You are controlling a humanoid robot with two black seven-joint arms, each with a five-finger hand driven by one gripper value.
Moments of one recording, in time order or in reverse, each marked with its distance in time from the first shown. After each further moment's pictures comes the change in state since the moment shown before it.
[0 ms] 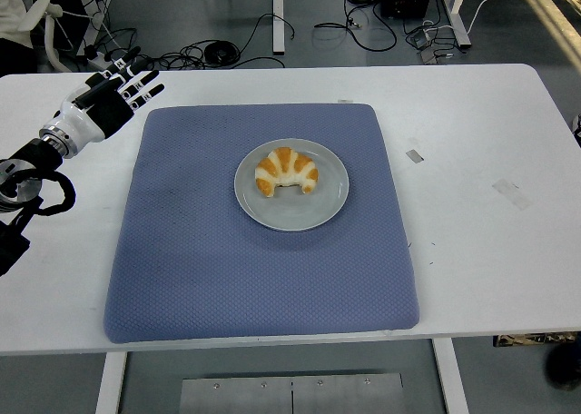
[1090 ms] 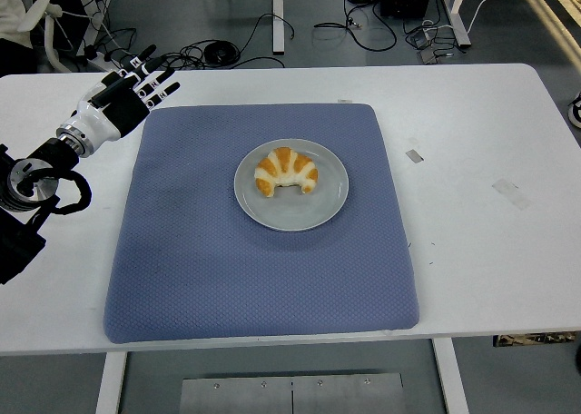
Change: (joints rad) left arm -0.004 -0.038 -0.010 -0.001 -0.004 0.003 -0.004; right arm 0.000 0.000 0.000 0.000 0.000 0.000 0.000
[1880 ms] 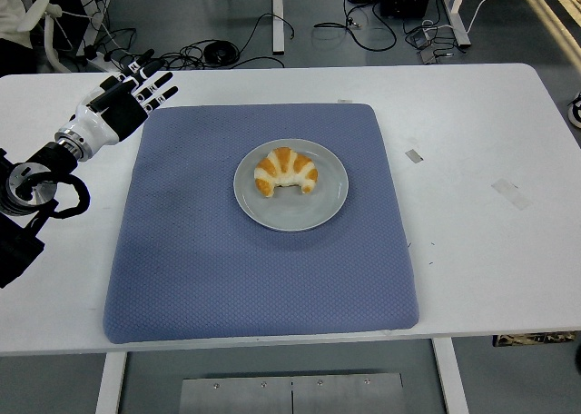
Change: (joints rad) left arm 0.007 0.000 -0.004 0.000 0.002 -0.002 -0.001; right arm 0.000 0.000 0.000 0.000 0.000 0.000 0.000
